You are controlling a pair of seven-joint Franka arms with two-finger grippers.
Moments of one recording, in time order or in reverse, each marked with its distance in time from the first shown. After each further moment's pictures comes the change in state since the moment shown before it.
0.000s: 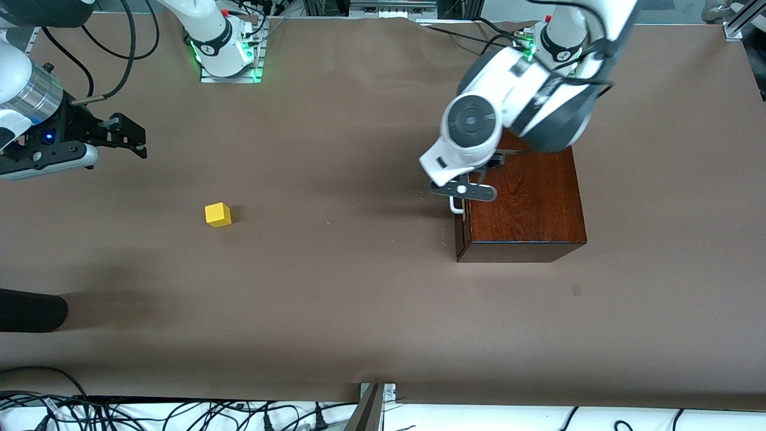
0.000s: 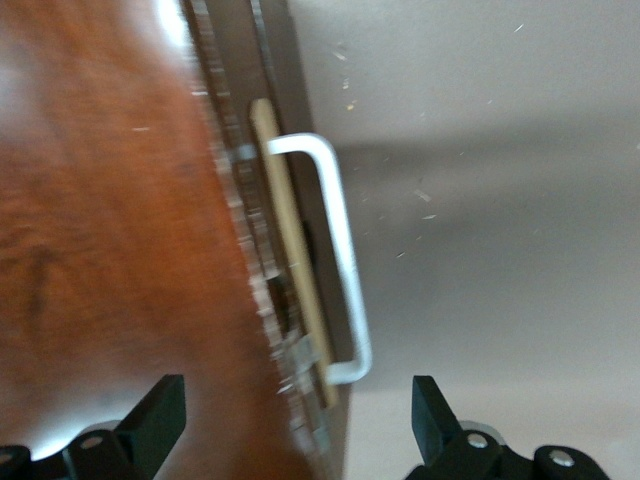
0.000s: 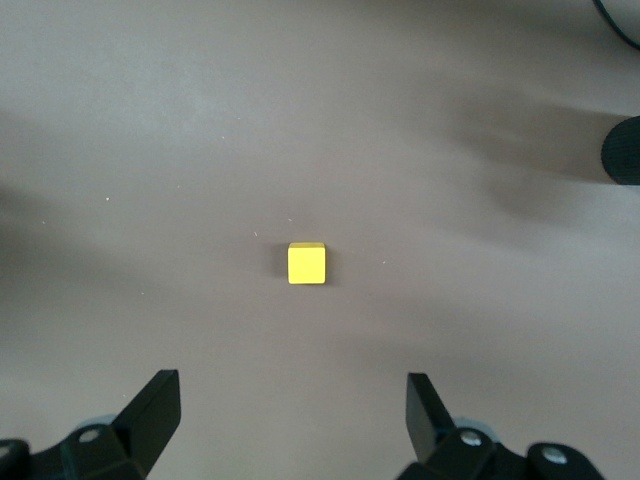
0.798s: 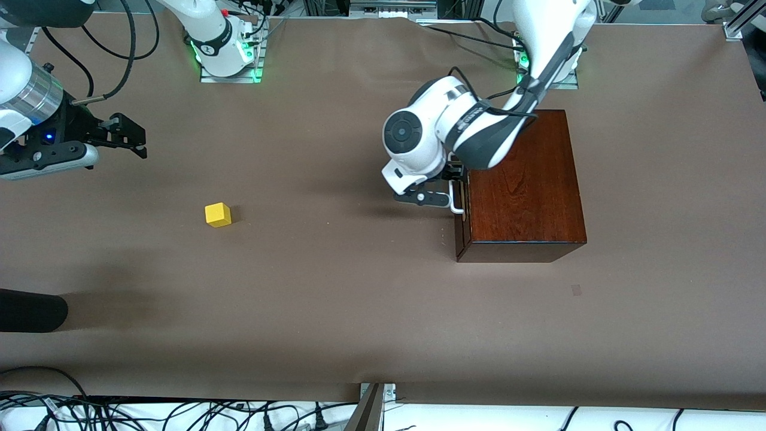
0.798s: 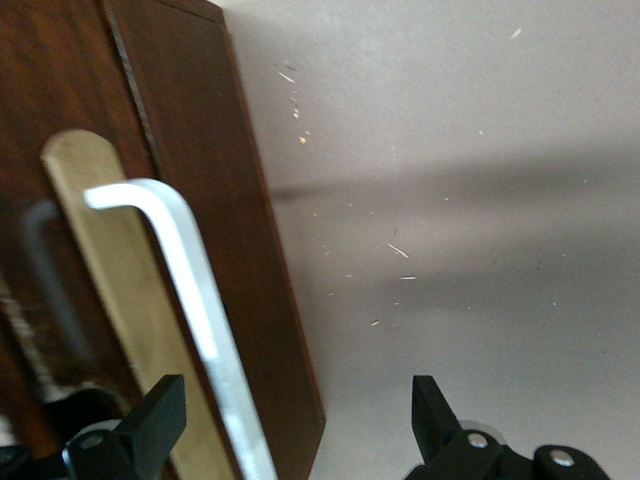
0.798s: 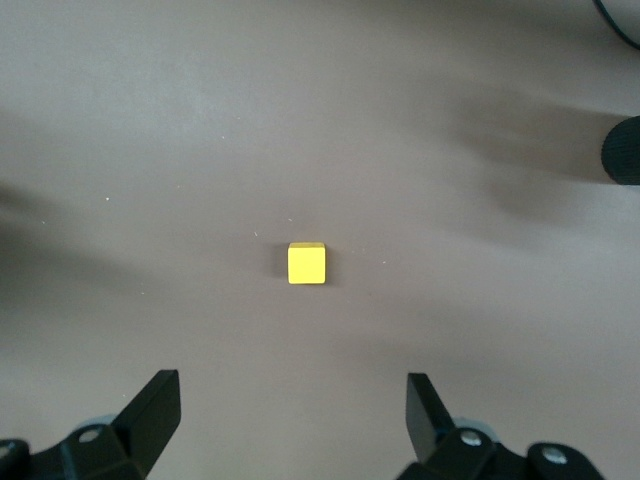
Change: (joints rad) left arm -0.107 0.143 0.000 0.000 0.156 0.111 -0.134; right arm 0.000 0.000 0.000 0.000 0.000 0.000 0.000
